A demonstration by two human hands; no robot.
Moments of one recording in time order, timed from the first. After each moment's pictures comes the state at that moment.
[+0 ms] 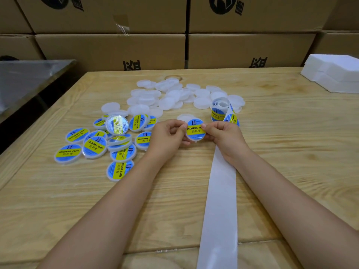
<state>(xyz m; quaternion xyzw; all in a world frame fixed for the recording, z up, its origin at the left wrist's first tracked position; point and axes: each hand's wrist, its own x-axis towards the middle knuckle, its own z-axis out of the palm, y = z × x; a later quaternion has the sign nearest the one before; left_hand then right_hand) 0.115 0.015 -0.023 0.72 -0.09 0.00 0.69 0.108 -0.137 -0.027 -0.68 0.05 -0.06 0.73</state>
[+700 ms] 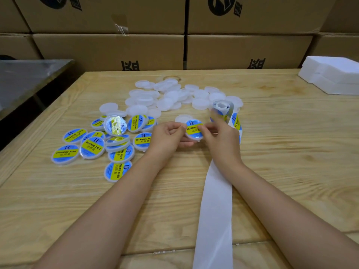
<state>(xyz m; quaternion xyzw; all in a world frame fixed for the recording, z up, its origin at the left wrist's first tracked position) 0.115 0.010 -0.021 0.65 -0.04 -0.05 0.76 0.093 -0.121 -0.027 -0.83 0.01 -0.26 0.49</state>
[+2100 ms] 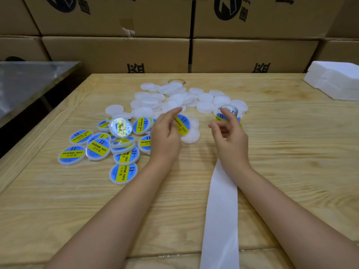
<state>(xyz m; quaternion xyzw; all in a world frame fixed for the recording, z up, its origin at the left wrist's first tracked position) 0.114 0.017 -0.017 0.75 -0.10 0.25 0.60 0.093 -0.125 -0.029 -0.77 0.01 -0.28 0.58</state>
